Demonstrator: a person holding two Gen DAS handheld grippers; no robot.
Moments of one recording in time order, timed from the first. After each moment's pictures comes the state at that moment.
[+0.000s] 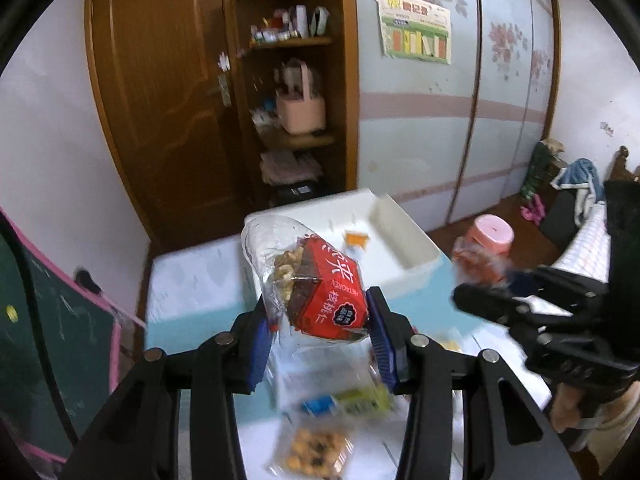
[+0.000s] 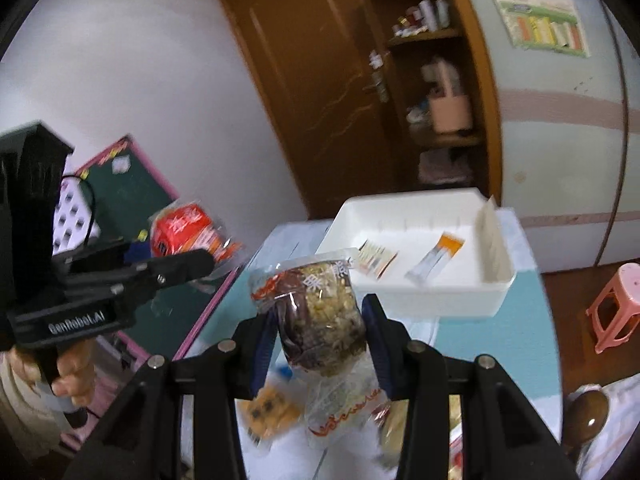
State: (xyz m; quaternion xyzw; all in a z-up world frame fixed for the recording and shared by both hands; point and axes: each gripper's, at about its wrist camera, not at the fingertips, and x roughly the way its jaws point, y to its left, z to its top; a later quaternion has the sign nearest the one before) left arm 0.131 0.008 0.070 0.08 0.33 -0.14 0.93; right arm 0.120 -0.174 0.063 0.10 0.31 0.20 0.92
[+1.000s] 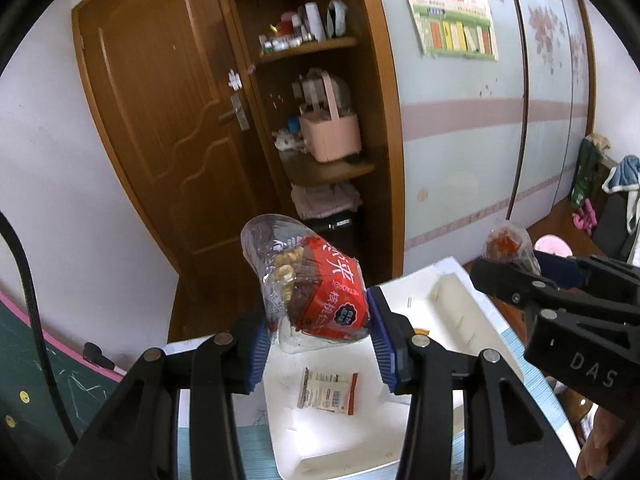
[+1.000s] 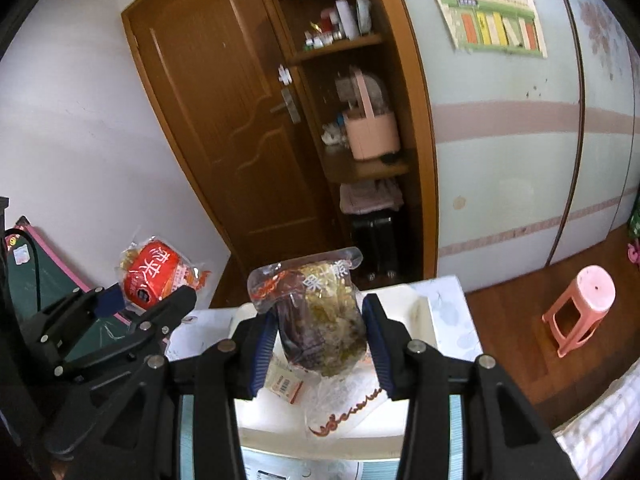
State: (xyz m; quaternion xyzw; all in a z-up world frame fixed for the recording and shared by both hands) left arm 0.356 -0.070 0.060 0.13 0.32 -0.07 0.93; right arm 0.323 -0.212 0.079 0.12 0.35 0.07 0.93
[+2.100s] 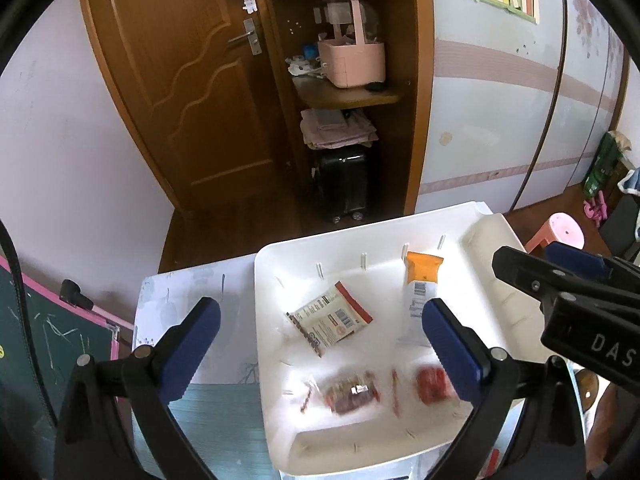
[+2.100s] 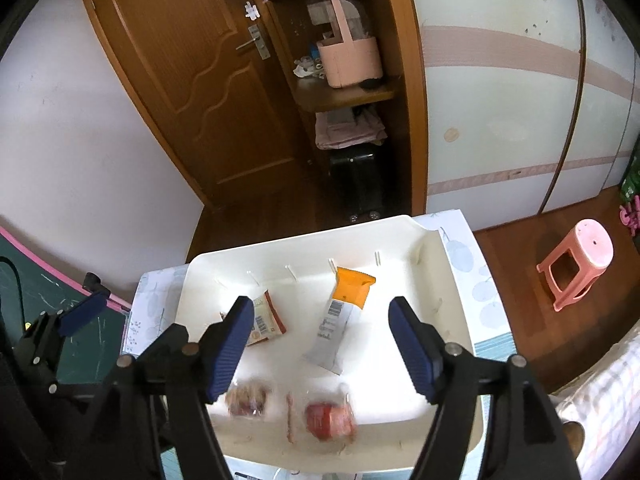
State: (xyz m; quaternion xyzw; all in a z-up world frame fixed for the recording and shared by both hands) left arm 0.394 -0.037 -0.028 0.09 0.42 -0.05 0.90; right arm 0.363 -0.198 0.008 0.12 0.44 0.03 0.89
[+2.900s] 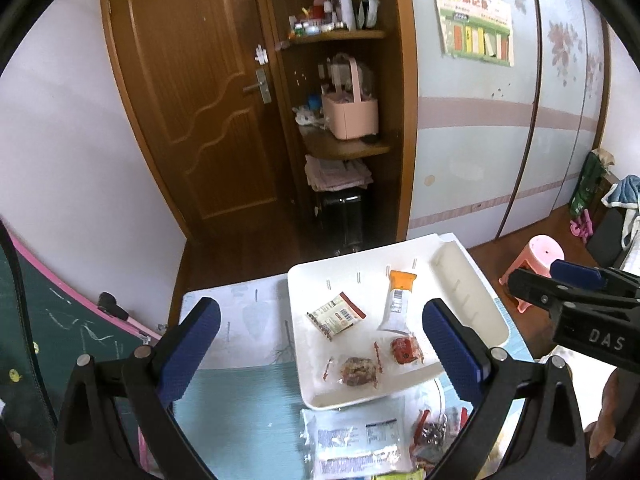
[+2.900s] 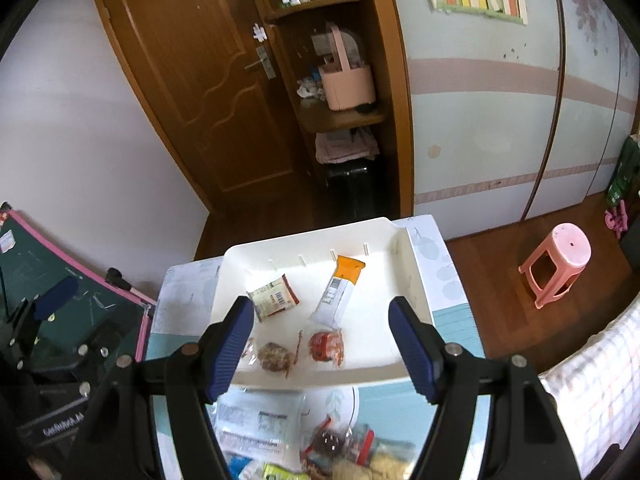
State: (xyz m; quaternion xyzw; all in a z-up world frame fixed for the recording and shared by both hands) left arm 0.276 -0.011 0.092 0.09 0.36 -0.05 0.93; right arm 0.266 -0.202 0.101 0.11 0.43 0.03 0.90
